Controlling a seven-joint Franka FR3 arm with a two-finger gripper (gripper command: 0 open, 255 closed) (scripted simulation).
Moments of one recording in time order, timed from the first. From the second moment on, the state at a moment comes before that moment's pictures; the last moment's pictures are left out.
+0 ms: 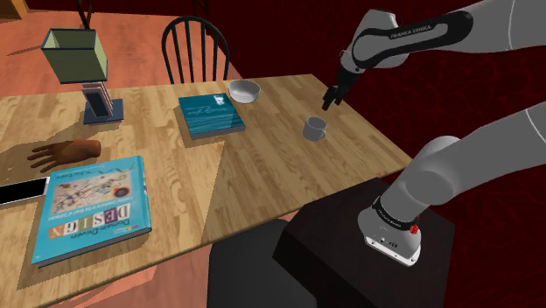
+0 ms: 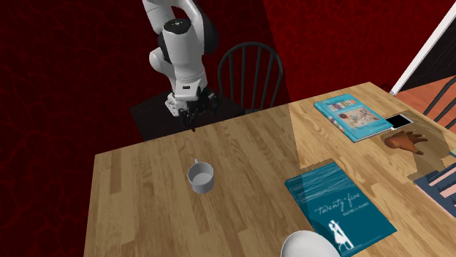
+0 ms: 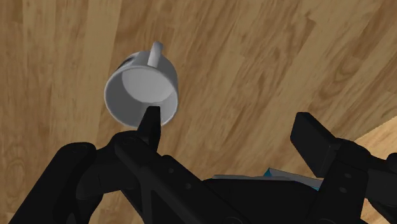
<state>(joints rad) -0.09 -0.44 -0.35 -2.57 -0.07 2.23 -0.25</state>
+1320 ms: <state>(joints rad) -0.13 0.28 -0.47 -2.31 0.43 2.58 -0.86</state>
